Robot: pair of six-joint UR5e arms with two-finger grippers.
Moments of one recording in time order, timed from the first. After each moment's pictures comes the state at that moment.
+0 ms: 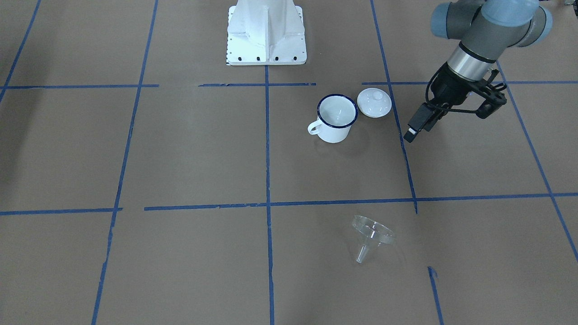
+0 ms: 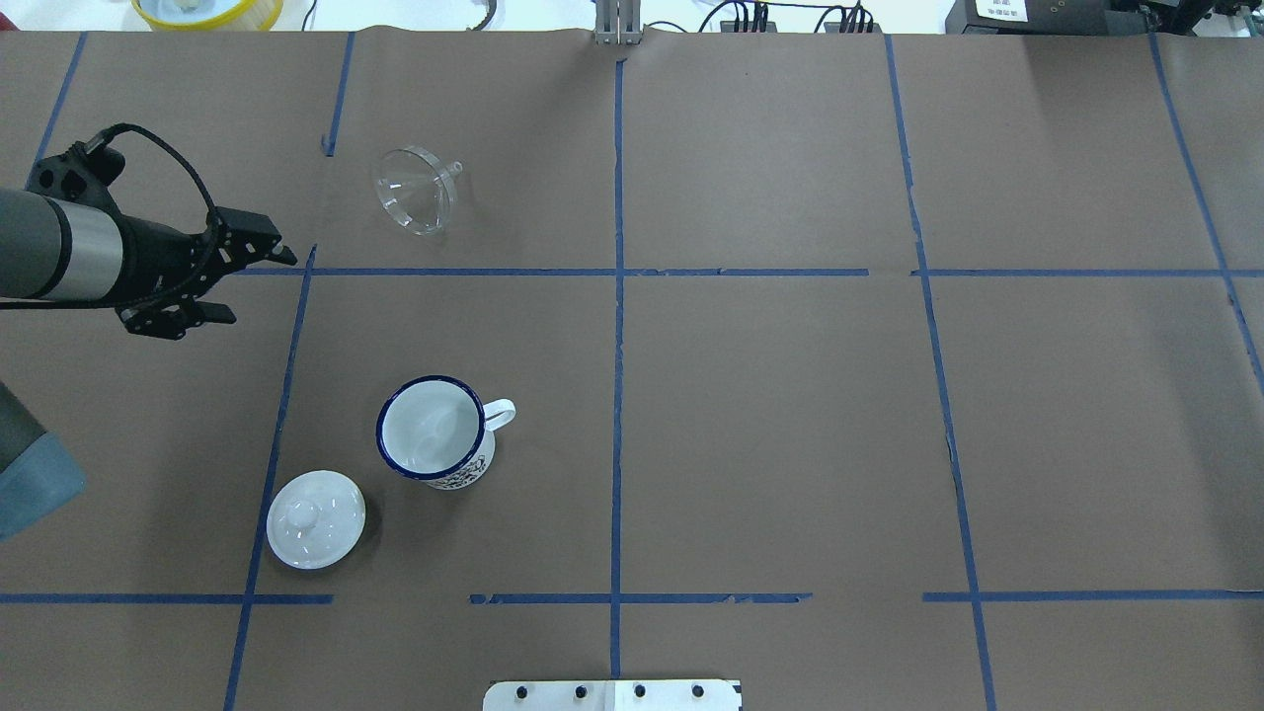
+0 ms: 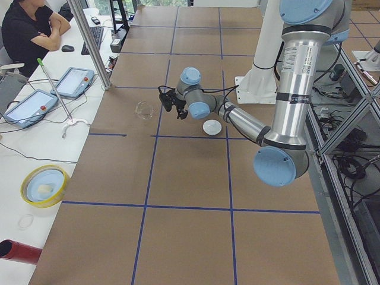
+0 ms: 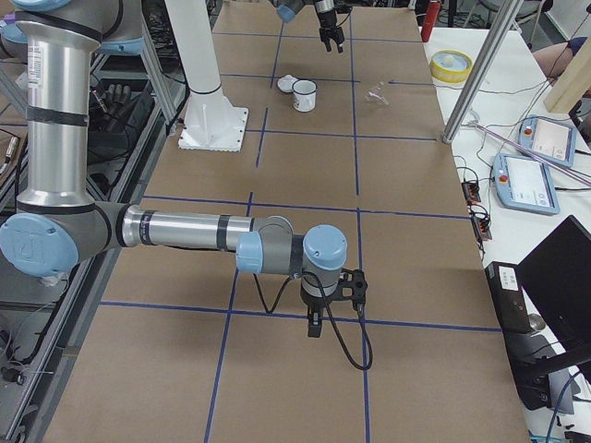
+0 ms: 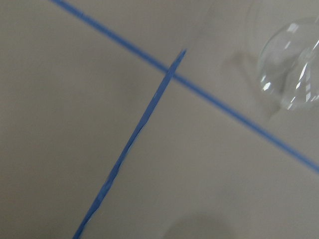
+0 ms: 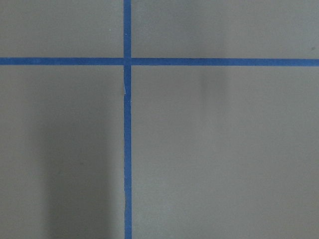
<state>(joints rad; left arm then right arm) -0.85 -1.72 -1.84 -2.28 -1.97 -1.84 1.57 -1.68 1.66 -1.57 2.29 0.01</state>
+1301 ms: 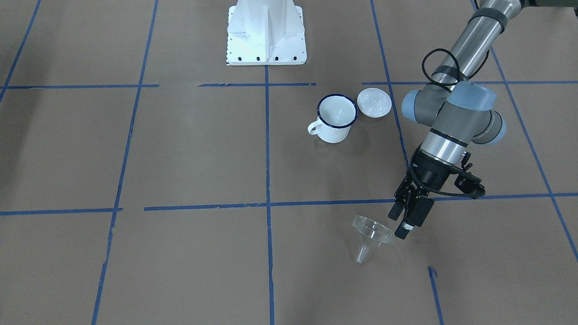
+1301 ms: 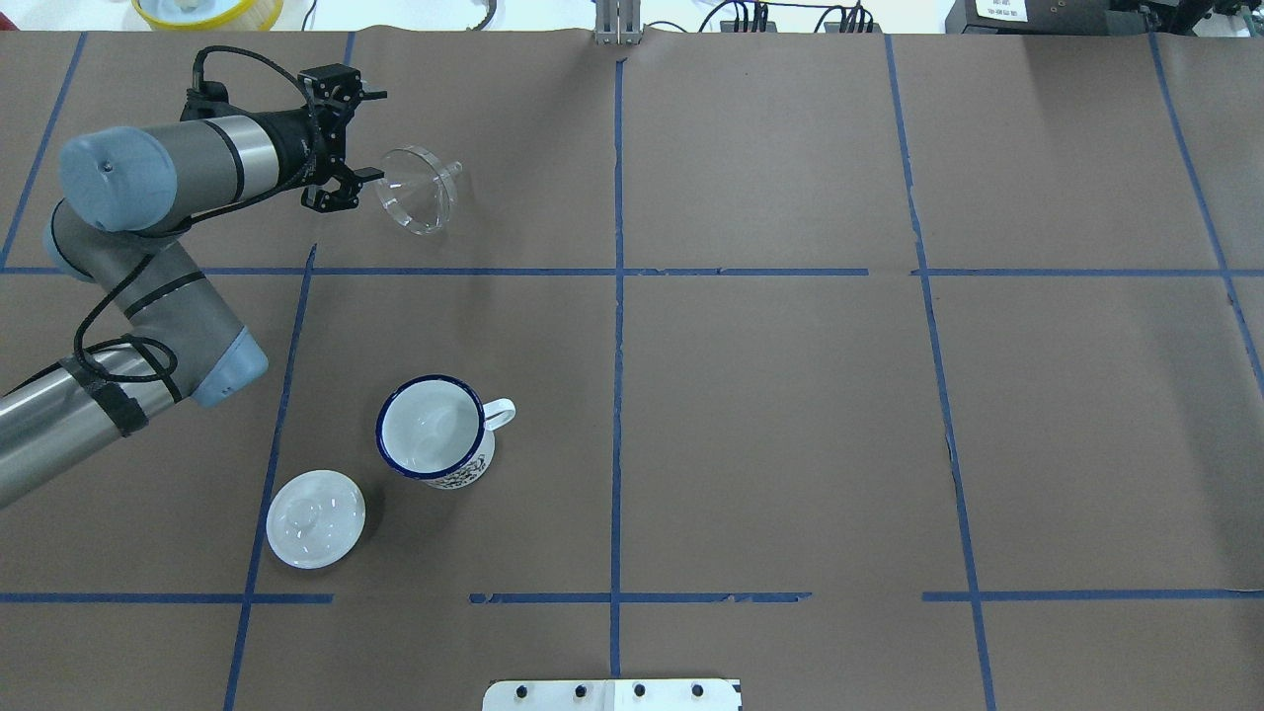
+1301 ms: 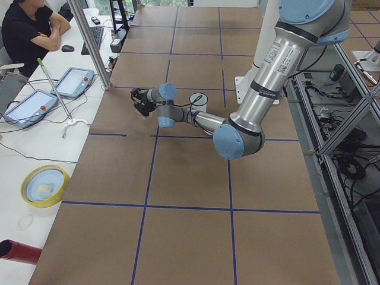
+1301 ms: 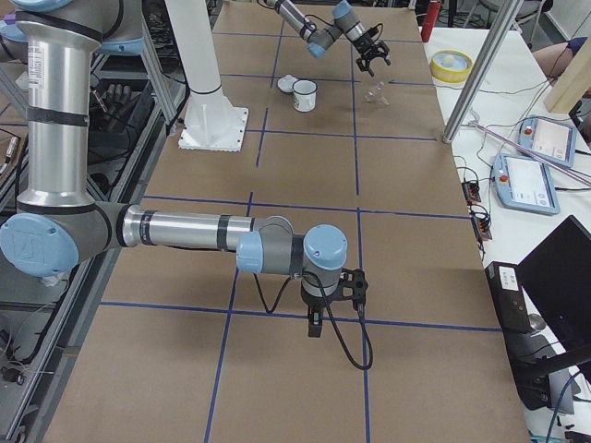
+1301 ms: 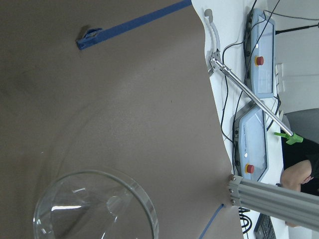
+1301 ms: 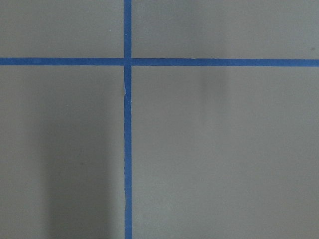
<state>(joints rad) -0.83 -2.08 -1.23 -2.82 -1.65 -2.36 1.57 -1.68 1.66 -1.57 2.29 0.01</state>
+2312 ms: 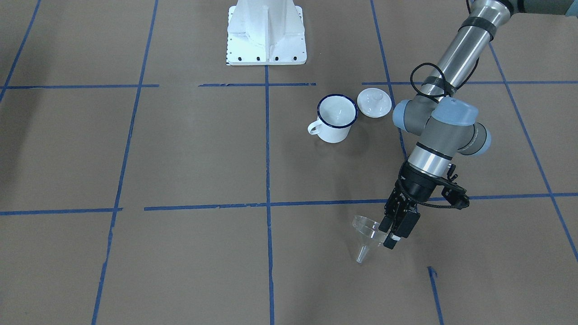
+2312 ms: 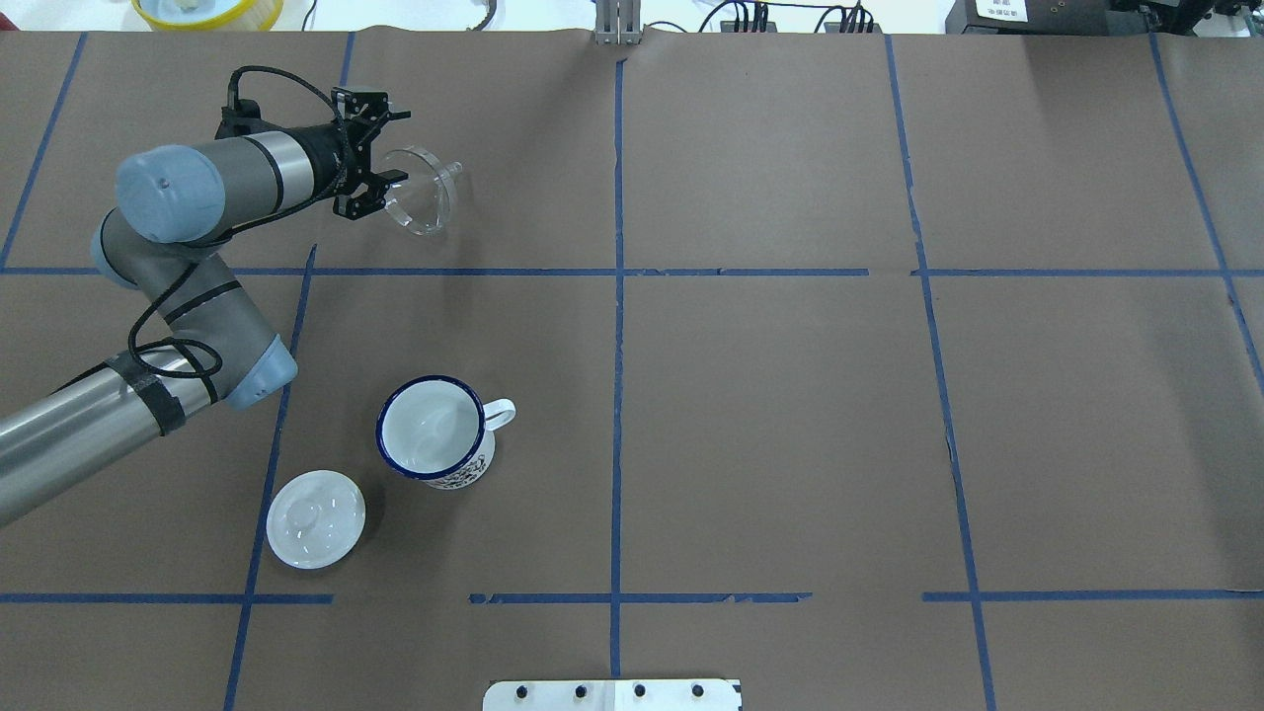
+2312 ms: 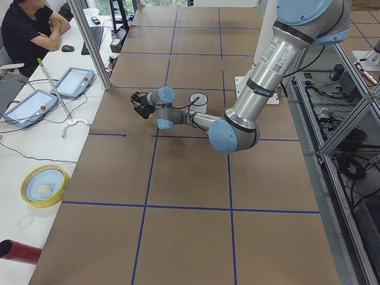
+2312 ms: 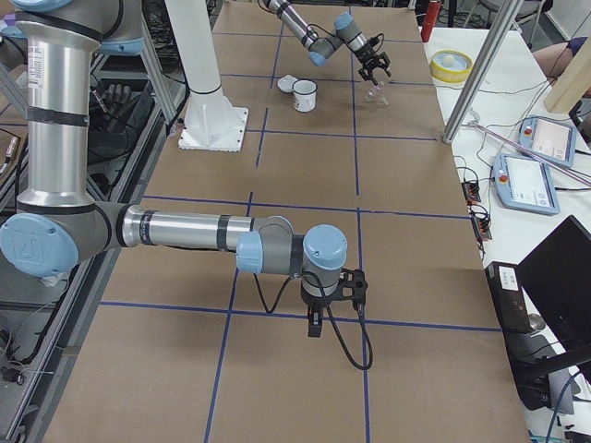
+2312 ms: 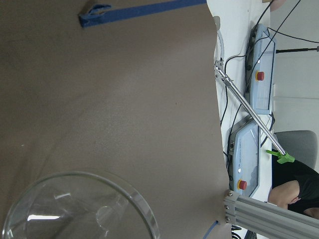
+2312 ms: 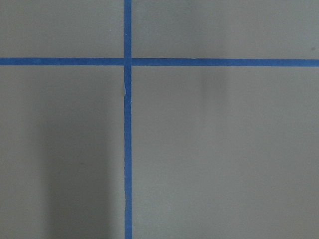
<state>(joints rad) -0.81 -2.14 -1.11 -2.86 -1.61 -2.37 1.57 -1.68 1.66 -1.57 2.29 0.01</state>
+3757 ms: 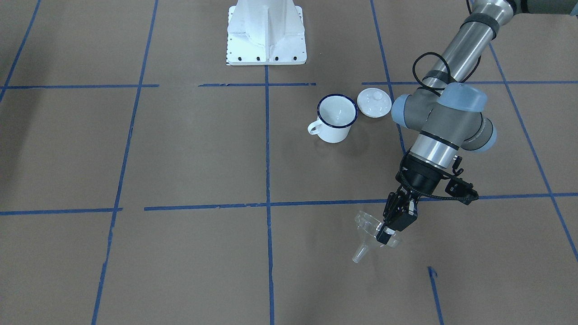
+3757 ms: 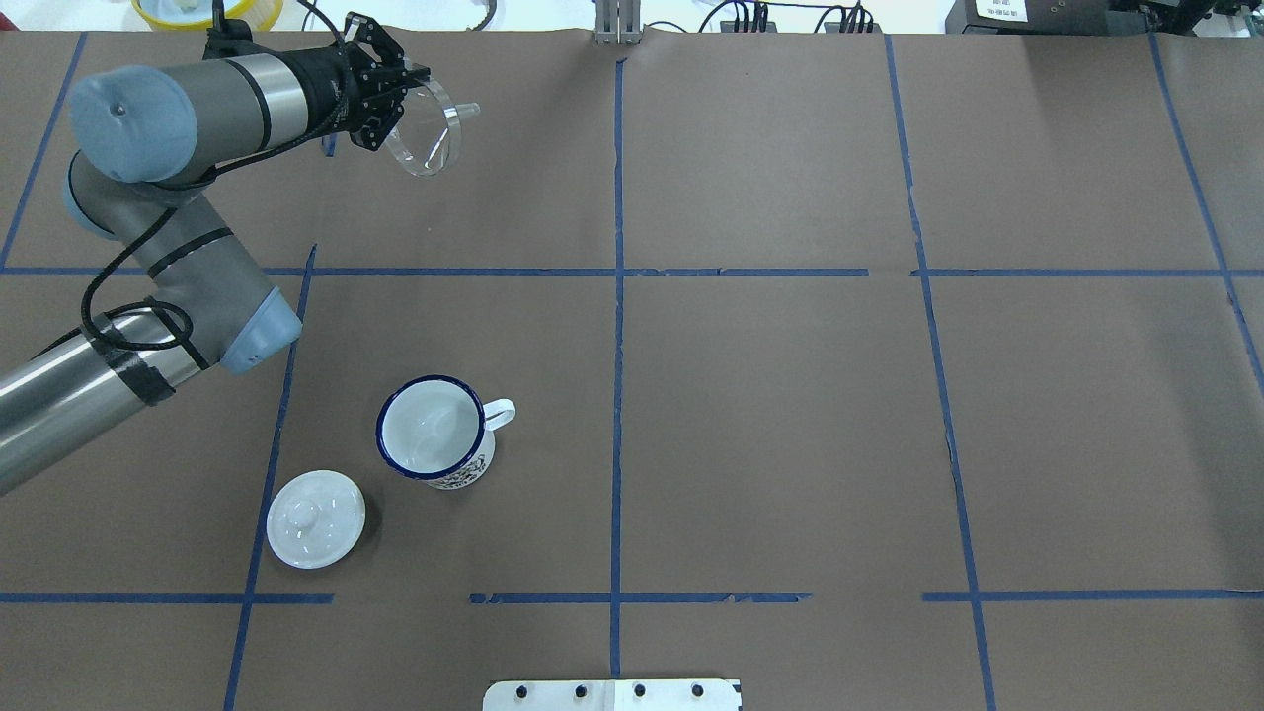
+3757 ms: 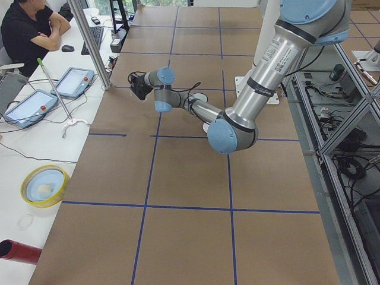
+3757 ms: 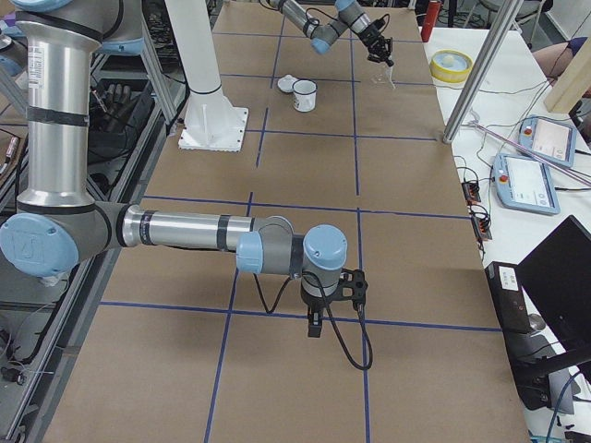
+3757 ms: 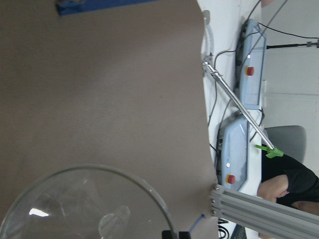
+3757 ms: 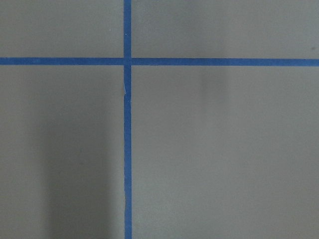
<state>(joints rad) -0.86 -2.14 -1.41 -2.62 -1.69 -2.35 1.57 -1.68 1.66 -1.57 2.29 0.01</state>
